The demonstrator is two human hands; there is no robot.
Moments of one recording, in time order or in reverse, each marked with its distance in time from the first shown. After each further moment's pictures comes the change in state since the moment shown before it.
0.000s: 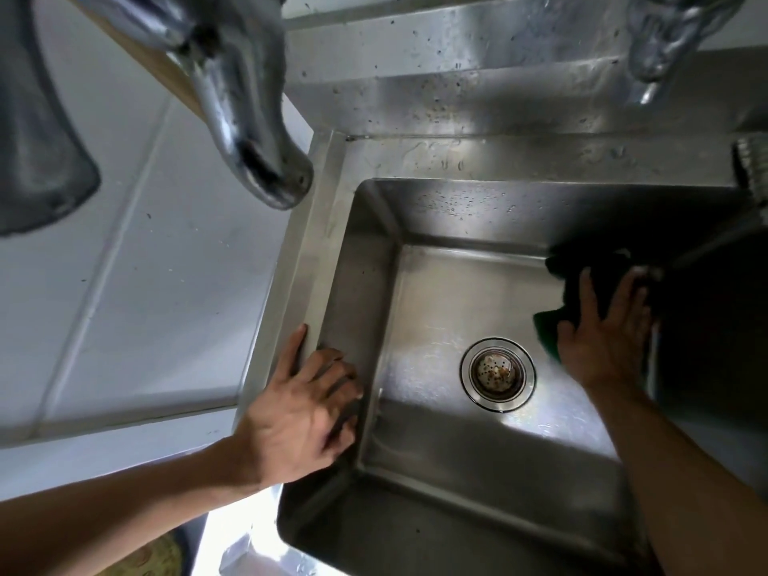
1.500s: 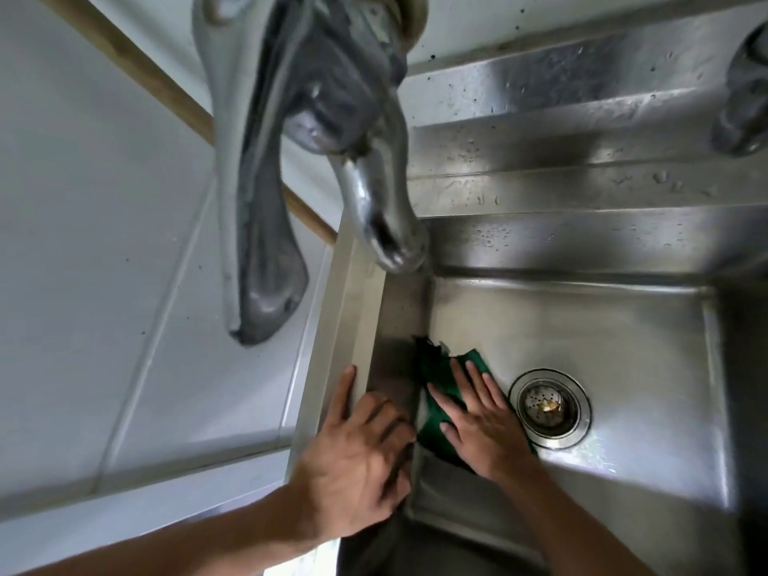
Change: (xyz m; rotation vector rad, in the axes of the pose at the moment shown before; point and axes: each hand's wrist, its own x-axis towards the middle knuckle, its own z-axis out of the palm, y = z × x) left_hand -0.001 0.000 -0.009 -0.122 -0.041 -0.037; right_hand -0.105 -0.146 0.089 -0.055 -0.288 -0.619
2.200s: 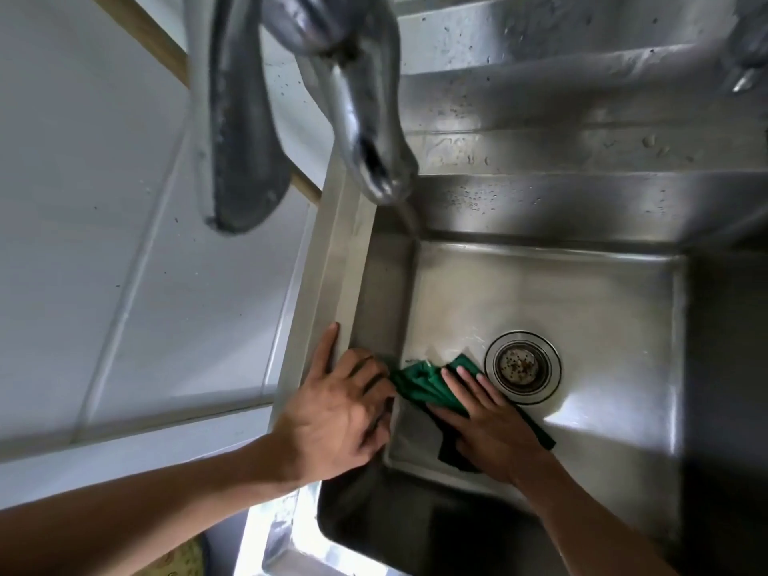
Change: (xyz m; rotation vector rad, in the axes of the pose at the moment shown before) left_hand 0.002 0.000 0.005 0.035 0.067 0.026; right_hand -0.063 0.017 -0.014 -0.116 -0.199 -0.225
